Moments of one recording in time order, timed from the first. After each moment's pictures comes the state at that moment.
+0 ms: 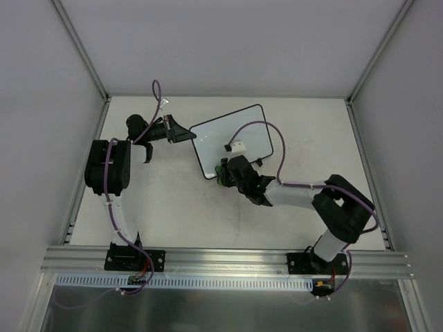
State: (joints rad) left arm -0.02 2.02 1.01 1.18 1.25 -0.98; right arm 0.91 1.70 0.85 0.30 0.31 0.45
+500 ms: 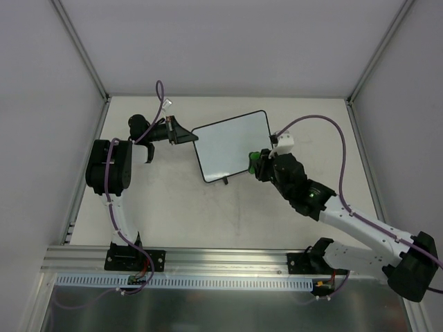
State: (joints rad) left arm -0.04 2.02 1.01 1.17 1.28 -0.99; right arm 0.87 1.04 0.79 -0.09 0.41 0.40
